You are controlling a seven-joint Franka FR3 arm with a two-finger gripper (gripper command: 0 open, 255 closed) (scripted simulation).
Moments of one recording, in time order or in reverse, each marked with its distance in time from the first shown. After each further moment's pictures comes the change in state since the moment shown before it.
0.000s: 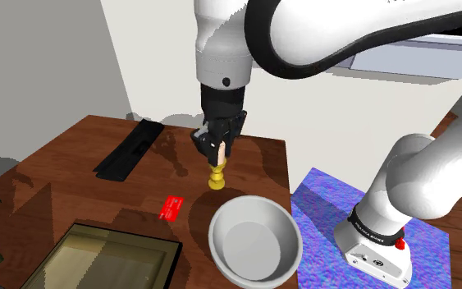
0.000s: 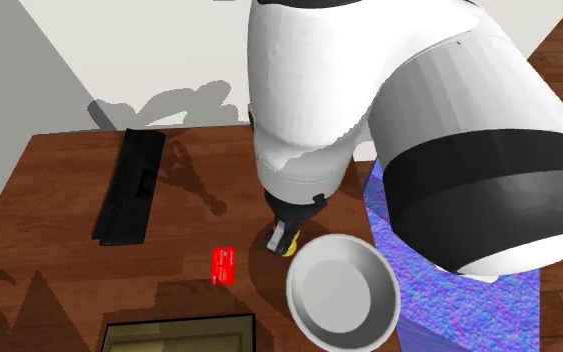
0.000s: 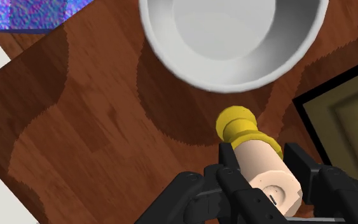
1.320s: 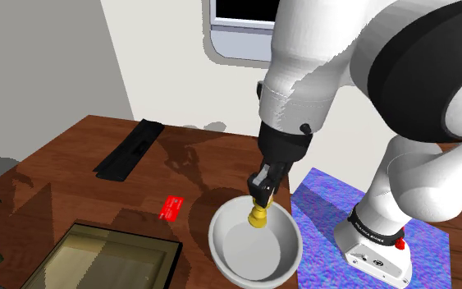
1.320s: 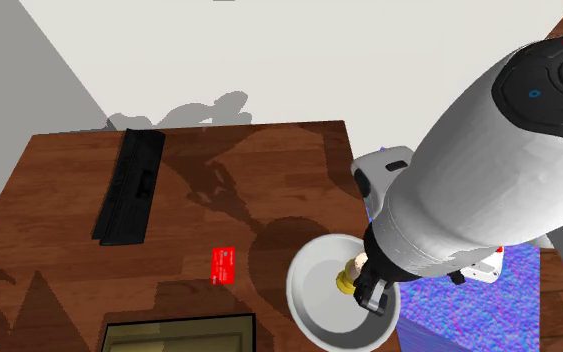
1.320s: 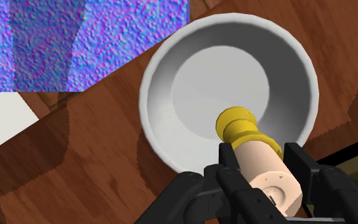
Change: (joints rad) arm 0.154 -0.331 0.017 -0.260 0.165 -0.050 0.056
